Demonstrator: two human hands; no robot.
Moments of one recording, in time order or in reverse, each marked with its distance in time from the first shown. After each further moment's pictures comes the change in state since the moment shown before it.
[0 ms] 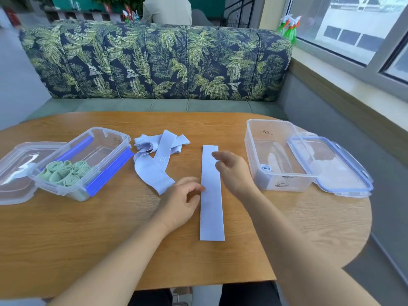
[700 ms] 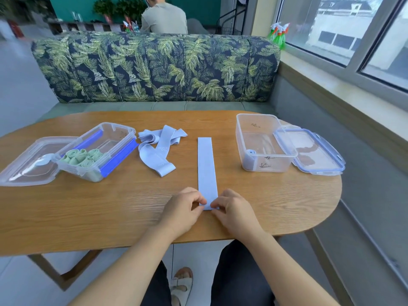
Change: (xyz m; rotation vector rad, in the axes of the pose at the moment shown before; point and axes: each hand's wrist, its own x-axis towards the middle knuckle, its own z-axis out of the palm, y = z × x) left_hand -0.075 0.024 0.021 0.080 -0.052 -0.005; right_hand -0.139 0.042 -0.004 -0.458 -0.085 -0.251
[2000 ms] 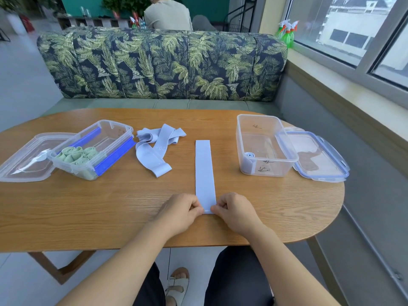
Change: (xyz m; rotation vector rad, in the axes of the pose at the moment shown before) left_hand 0.011 0.020 -0.004 0.171 -0.173 -0.214; right_hand 0.020 0.014 -0.017 0.028 -0.196 0.206
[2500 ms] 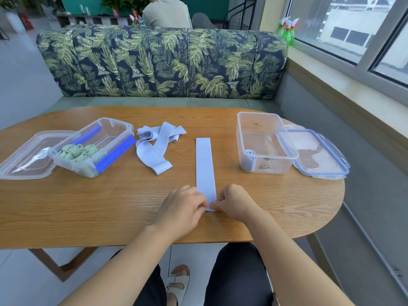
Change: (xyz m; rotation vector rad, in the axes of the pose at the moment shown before) left_hand -0.009 0.001 0.004 0.215 0.262 0.399; right_hand 0.017 -0.010 -0.011 0.047 -0.151 0.133
